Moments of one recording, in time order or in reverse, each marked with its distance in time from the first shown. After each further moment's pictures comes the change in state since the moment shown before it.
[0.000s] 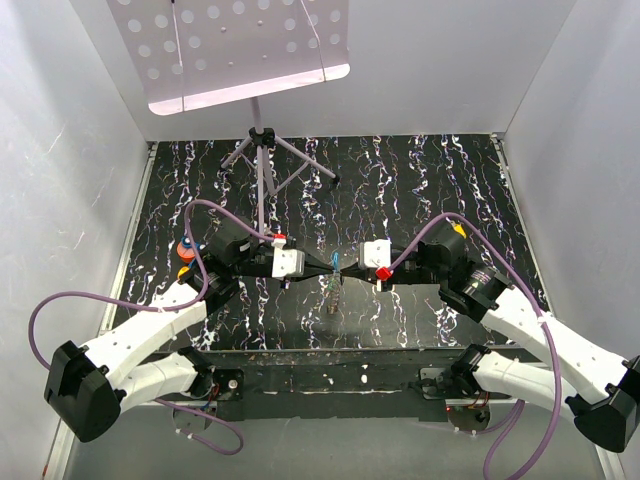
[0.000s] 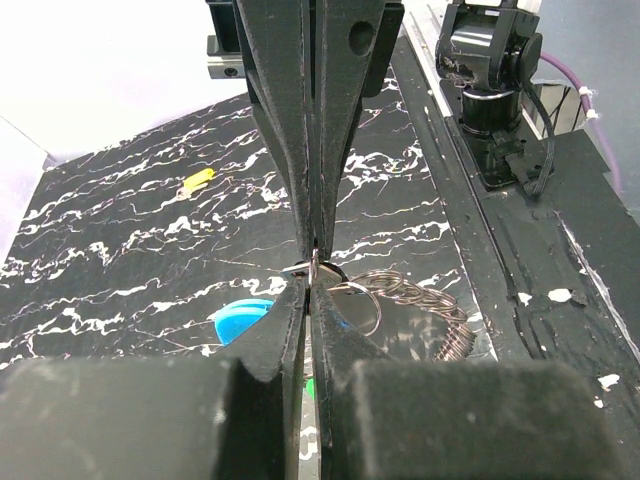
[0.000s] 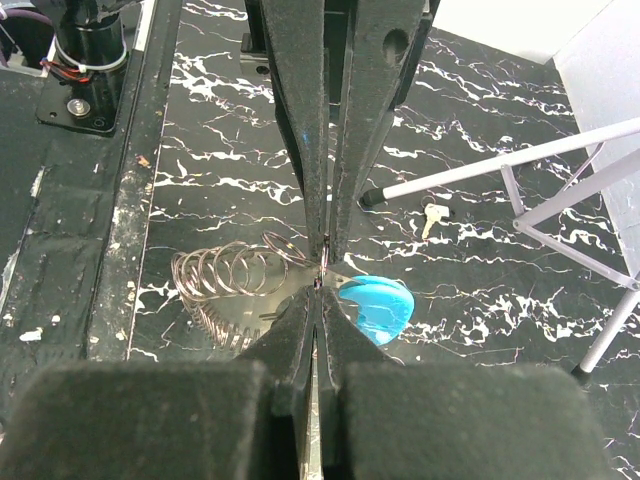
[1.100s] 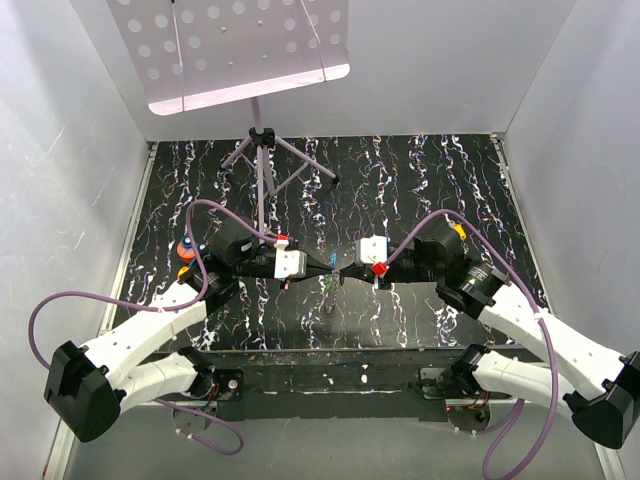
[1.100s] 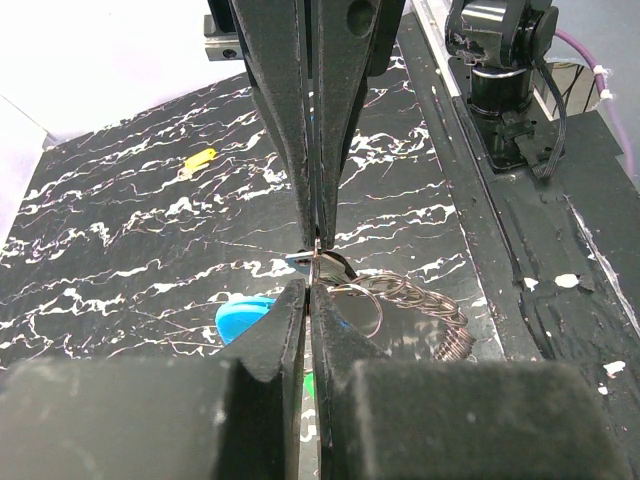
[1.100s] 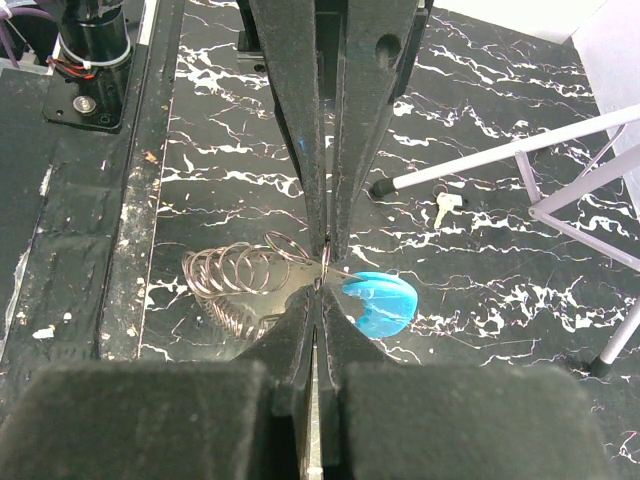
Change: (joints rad) left arm -0.003 0.000 0.004 -0.056 -0.033 0.041; right arm -0.001 0.027 0.018 -0.023 0.005 0.020
